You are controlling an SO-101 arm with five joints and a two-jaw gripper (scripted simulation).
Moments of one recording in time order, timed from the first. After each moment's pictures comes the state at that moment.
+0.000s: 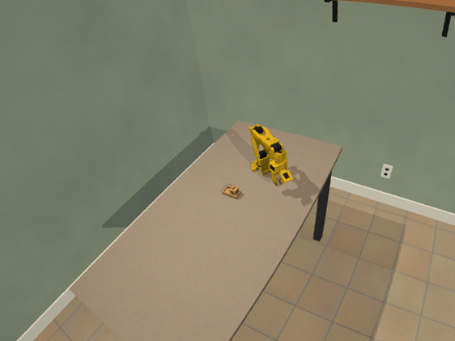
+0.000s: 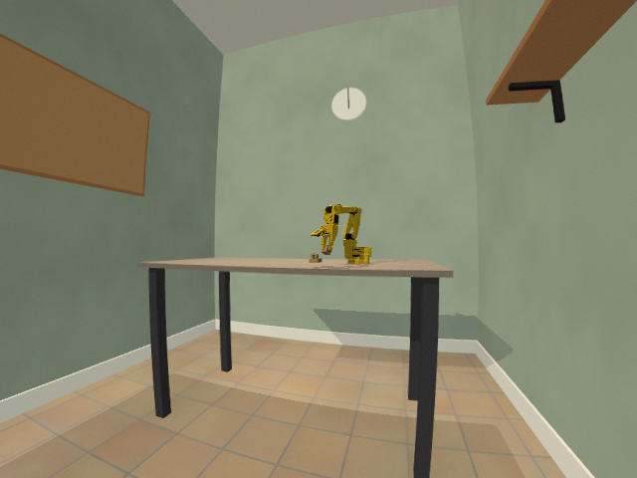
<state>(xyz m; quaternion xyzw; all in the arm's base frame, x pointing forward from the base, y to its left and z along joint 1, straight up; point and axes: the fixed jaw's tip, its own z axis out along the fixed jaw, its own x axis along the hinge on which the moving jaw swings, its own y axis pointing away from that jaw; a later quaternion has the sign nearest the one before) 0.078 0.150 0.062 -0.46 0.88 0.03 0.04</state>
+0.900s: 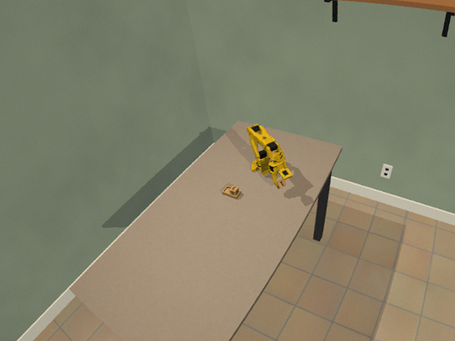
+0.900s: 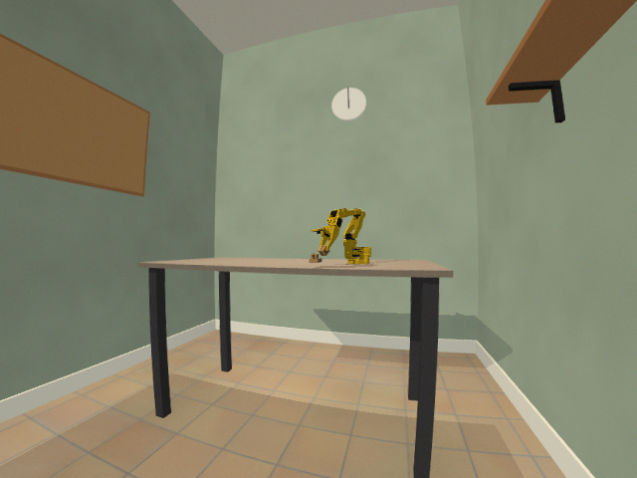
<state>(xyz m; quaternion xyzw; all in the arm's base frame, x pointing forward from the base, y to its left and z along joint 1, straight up) 0.086 0.163 0.060 -0.46 0.87 0.10 0.17</state>
